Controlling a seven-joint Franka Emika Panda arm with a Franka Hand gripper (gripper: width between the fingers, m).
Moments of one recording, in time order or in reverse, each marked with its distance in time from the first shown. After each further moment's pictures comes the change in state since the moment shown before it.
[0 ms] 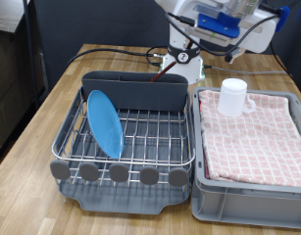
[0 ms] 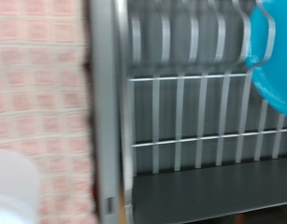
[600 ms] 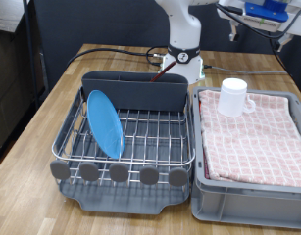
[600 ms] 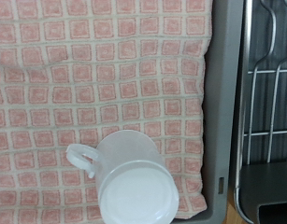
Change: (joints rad) arm 0.053 -0.057 0.113 -0.037 0.098 0.041 0.160
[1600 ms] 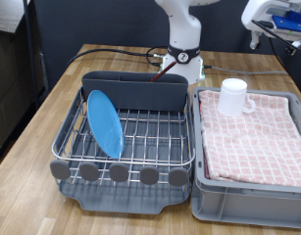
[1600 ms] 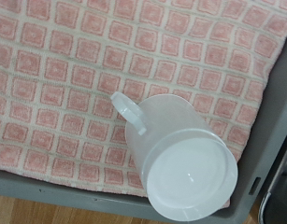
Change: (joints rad) arm 0.021 0.007 0.092 -0.094 0.015 0.044 -0.194
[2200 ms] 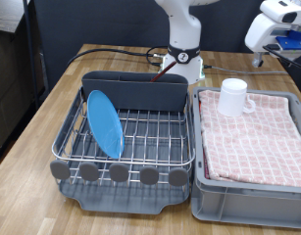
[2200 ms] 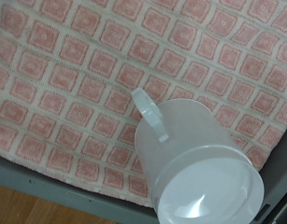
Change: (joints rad) arm 0.012 0.026 0.008 -0.041 0.003 0.050 -0.154
